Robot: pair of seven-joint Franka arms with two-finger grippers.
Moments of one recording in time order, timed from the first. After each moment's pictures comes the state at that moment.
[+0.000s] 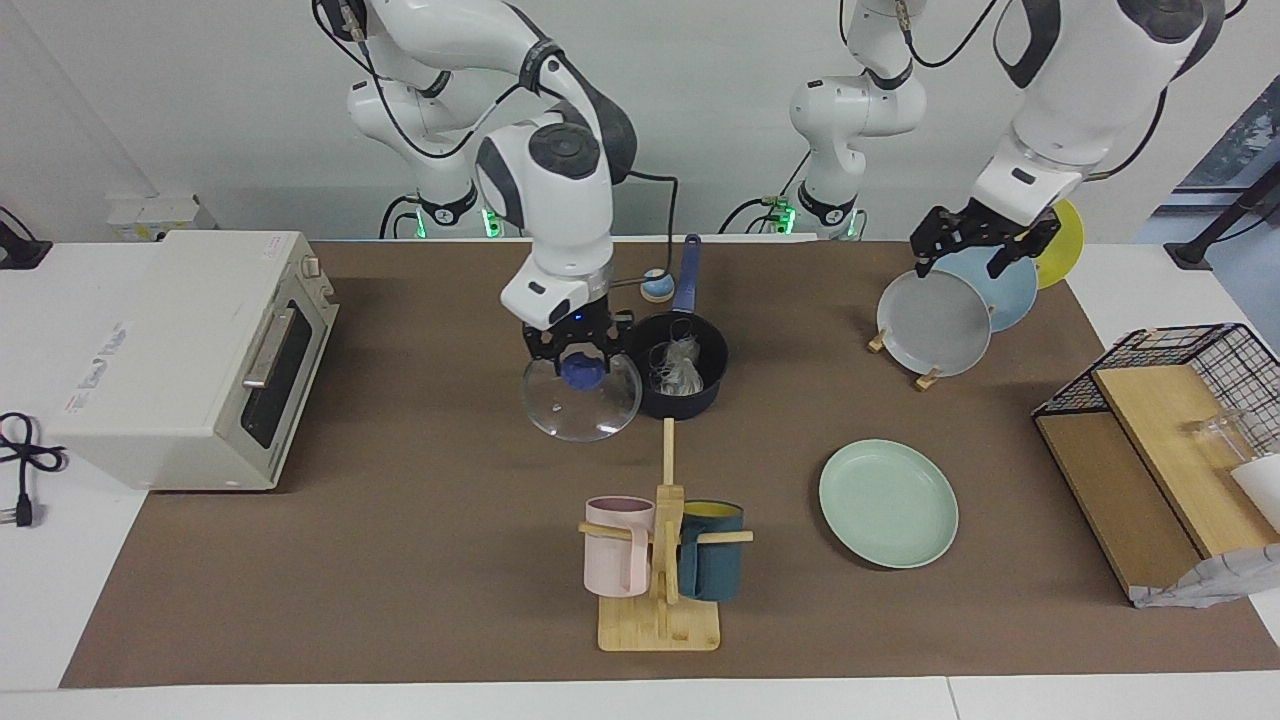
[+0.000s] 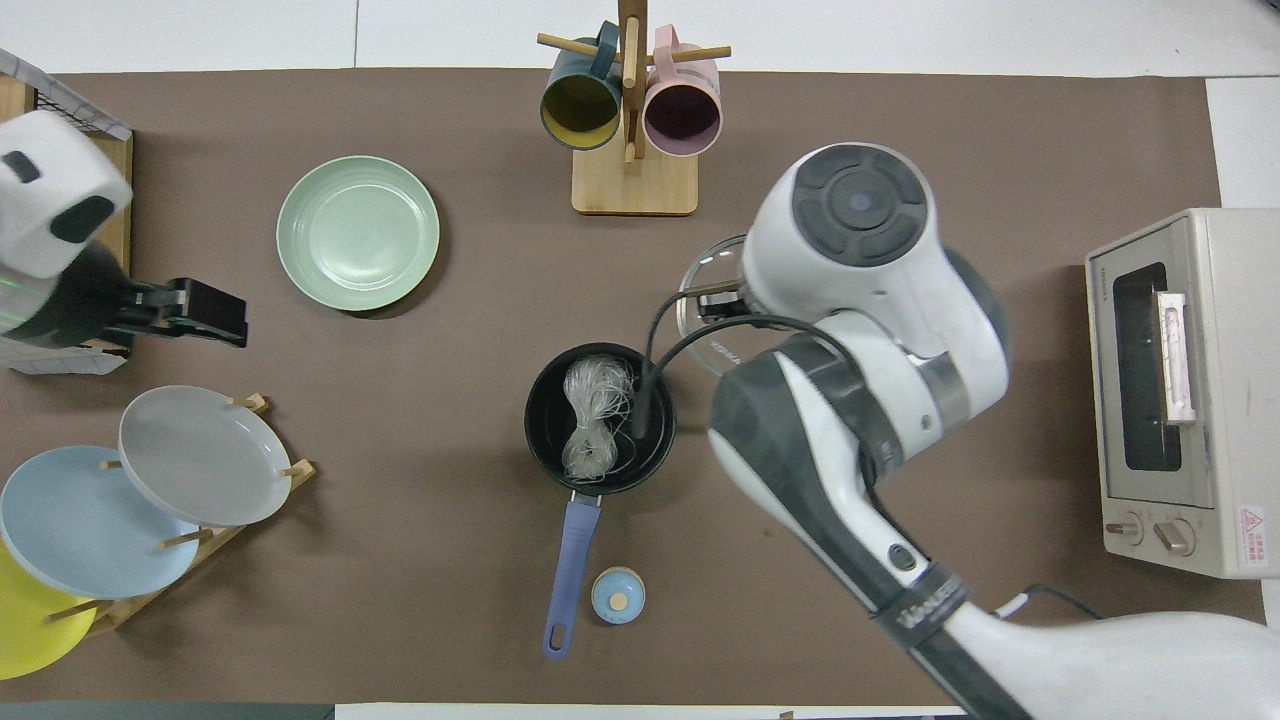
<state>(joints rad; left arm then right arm) -0.12 -0.02 -0.11 -1.63 -0.02 1.55 -0.15 0.14 0.27 0.30 -1.67 -0.13 1.94 0.37</state>
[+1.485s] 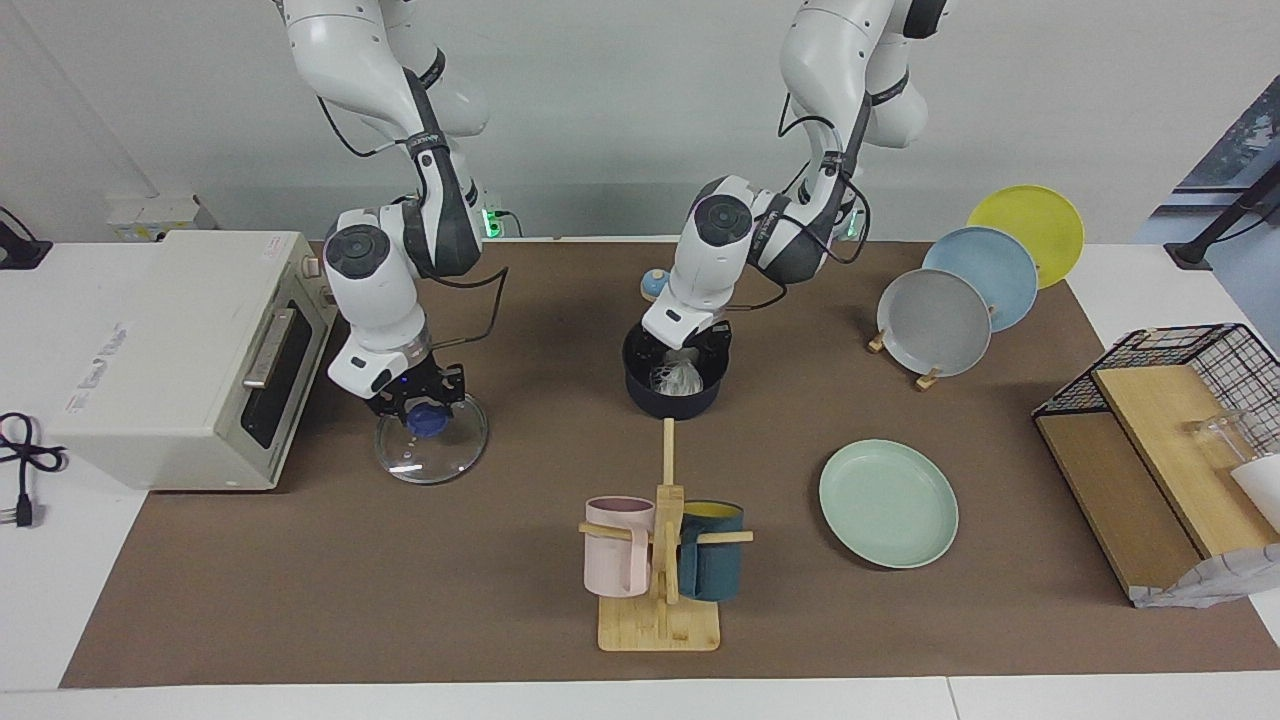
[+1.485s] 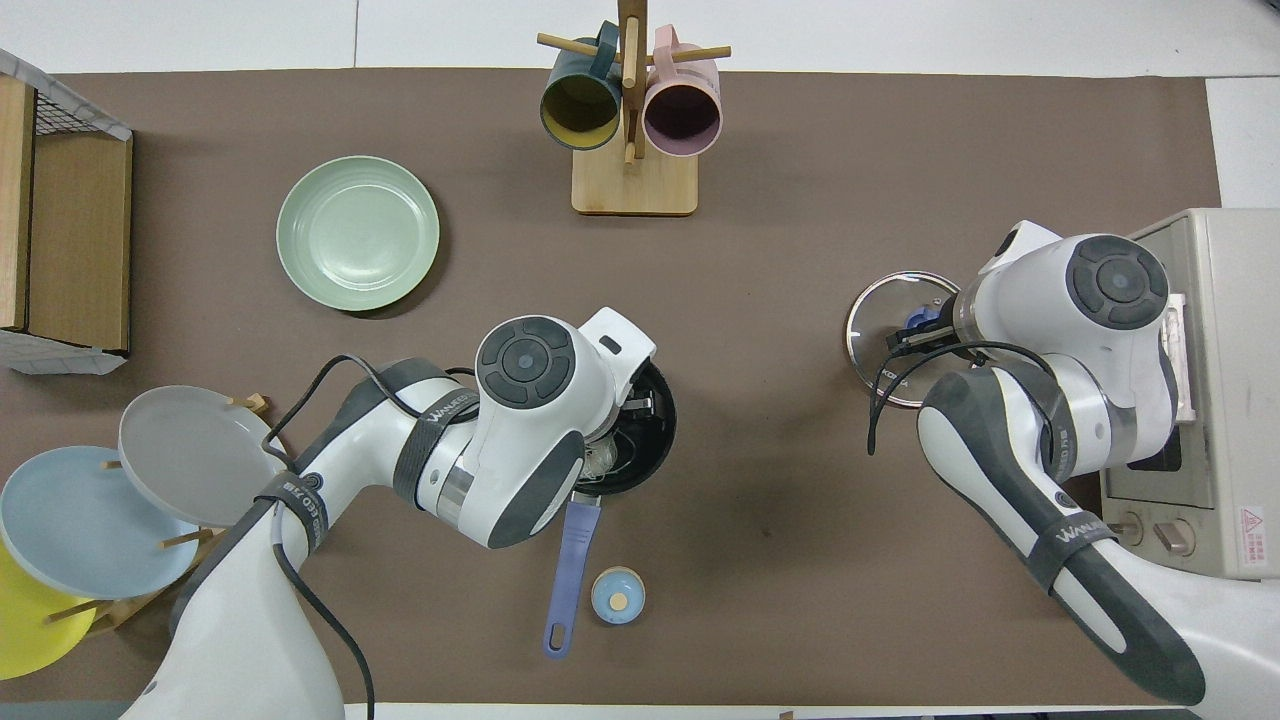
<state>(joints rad) -0.60 0.29 -0.11 -1.98 -0.14 2.26 -0.61 -0.18 0.17 0.29 -2.14 -0.13 2.34 -0.02</state>
